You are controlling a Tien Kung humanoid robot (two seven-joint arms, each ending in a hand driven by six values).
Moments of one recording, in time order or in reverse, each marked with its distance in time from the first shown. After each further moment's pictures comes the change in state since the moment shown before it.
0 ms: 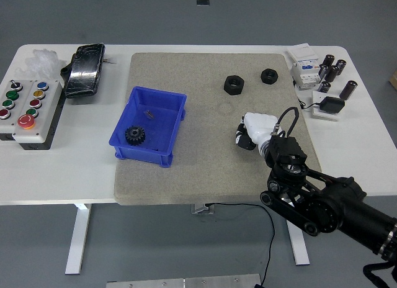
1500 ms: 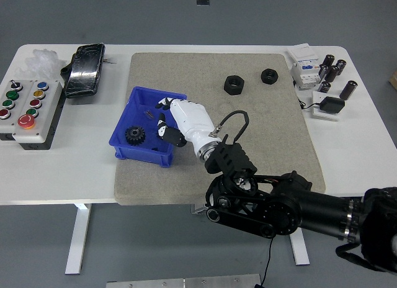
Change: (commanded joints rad) left arm 0.000 0.003 -0.012 0.000 0.005 0.002 0.021; right arm 0.201 0.168 -0.370 0.011 0.330 -0.475 0.127
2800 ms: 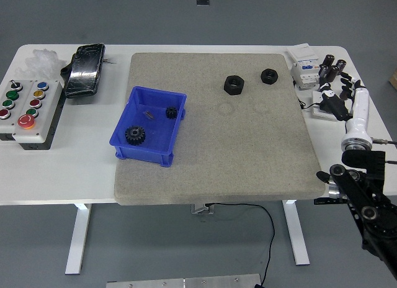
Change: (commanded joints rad) left arm 0.012 -0.016 -0.023 0.000 0.030 -0.001 -0.015; right arm -0.591 -0.187 1.105 0.052 0.341 -0.024 0.603
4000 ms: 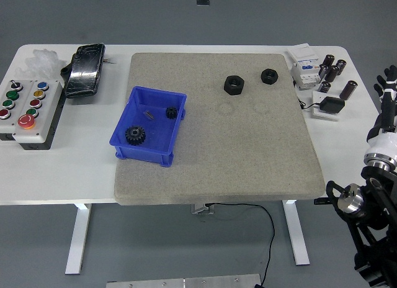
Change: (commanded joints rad) left arm -0.006 -0.001 0.014 0.000 -0.003 -0.005 -0.021; right arm -0.129 0.045 0.096 0.161 0.513 0.082 0.458
